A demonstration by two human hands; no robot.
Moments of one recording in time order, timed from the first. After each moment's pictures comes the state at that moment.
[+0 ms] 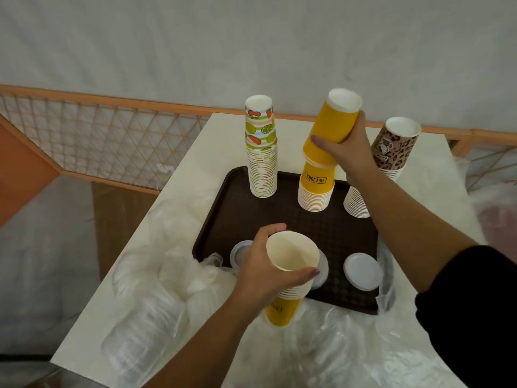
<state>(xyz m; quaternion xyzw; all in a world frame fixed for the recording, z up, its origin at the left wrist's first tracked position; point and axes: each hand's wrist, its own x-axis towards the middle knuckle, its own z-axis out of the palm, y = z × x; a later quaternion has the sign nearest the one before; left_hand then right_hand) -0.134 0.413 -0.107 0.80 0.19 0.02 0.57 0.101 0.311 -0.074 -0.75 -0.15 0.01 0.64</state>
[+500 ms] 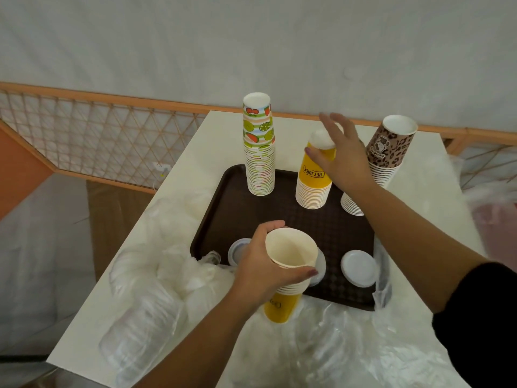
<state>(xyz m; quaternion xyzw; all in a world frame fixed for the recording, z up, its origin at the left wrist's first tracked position) -0.133 0.415 -0.110 0.81 0.17 0.03 0.56 0.076 0.307 -0.073 -0.90 -0.25 -0.11 0.34</state>
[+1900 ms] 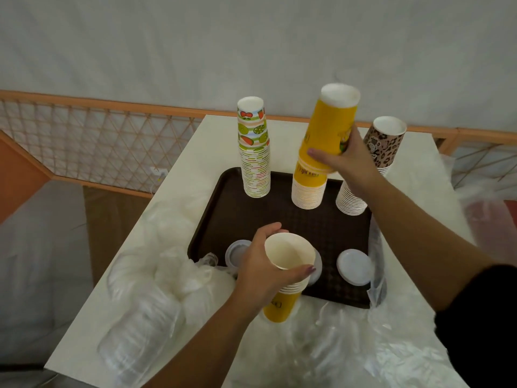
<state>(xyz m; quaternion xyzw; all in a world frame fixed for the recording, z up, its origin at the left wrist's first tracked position) -0.133 0.406 -0.111 0.81 0.18 0.03 0.55 0.064 0.286 -0.058 -0.75 -0.19 0.08 0.62</state>
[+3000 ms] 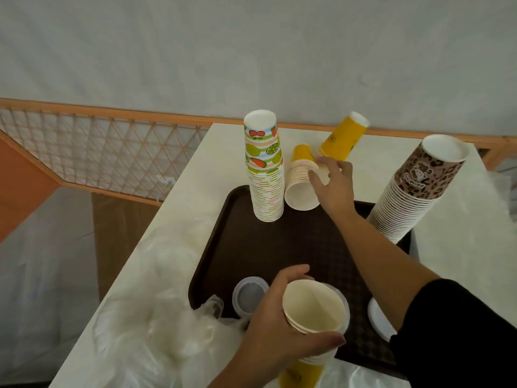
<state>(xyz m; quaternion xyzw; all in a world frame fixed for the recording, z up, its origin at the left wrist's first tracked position) -0.115 0.423 -0.114 0.78 0.12 -0.03 0.61 0.134 0.365 -0.157 -0.88 -0.09 -0.03 0.47</state>
